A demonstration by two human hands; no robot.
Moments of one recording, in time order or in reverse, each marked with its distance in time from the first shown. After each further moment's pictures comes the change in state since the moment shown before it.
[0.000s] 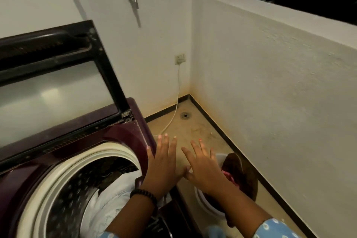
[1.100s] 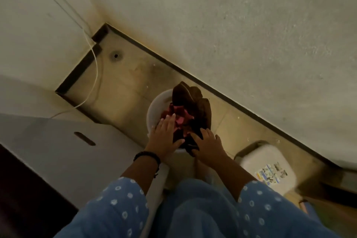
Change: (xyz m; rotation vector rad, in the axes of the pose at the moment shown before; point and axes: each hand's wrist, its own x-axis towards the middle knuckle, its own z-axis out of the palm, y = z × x) left_hand 0.130 0.104 0.250 -0.125 -0.519 0.380; right_hand -0.050 0.222 0.205 0.195 -0.387 0.575
